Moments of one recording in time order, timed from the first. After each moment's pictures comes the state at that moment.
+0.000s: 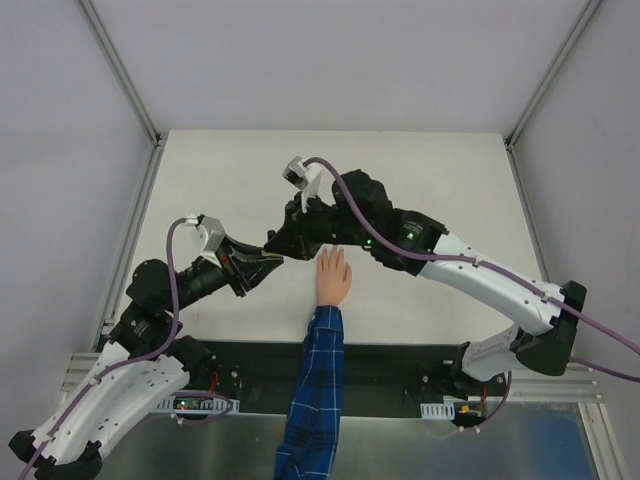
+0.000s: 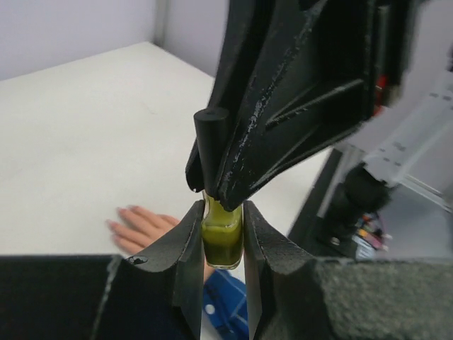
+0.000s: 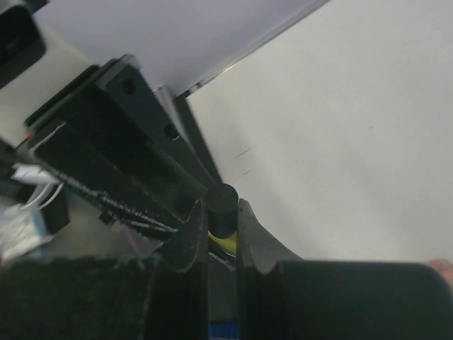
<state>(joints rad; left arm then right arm) -0.61 0.42 0.63 -0.11 0.37 -0.29 1.14 1.47 1.57 -0.43 -0.07 0.36</state>
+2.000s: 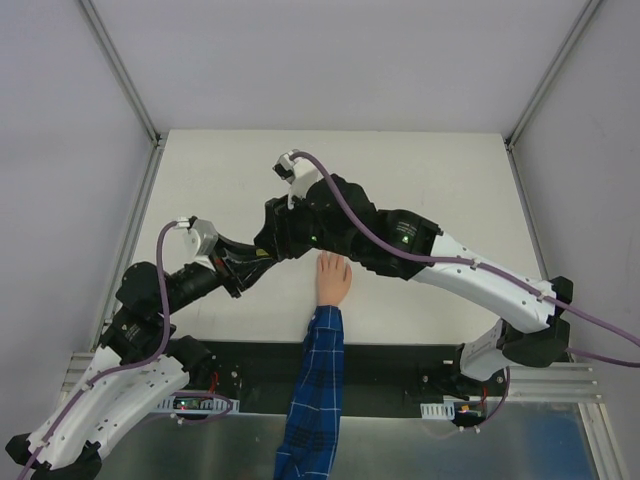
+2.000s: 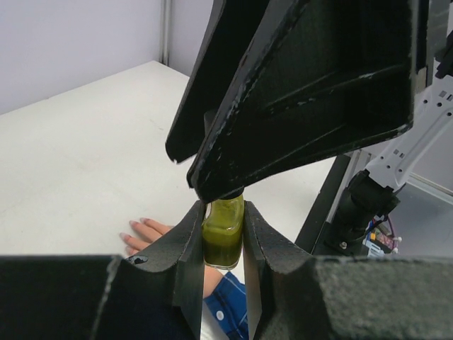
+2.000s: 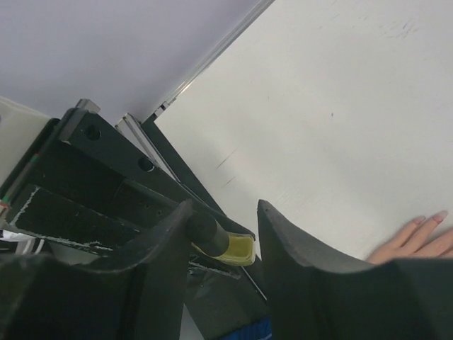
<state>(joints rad) -0.62 0.40 0.68 -0.13 0.41 -0.27 1.24 1.53 1.81 -0.65 0.16 0.45</state>
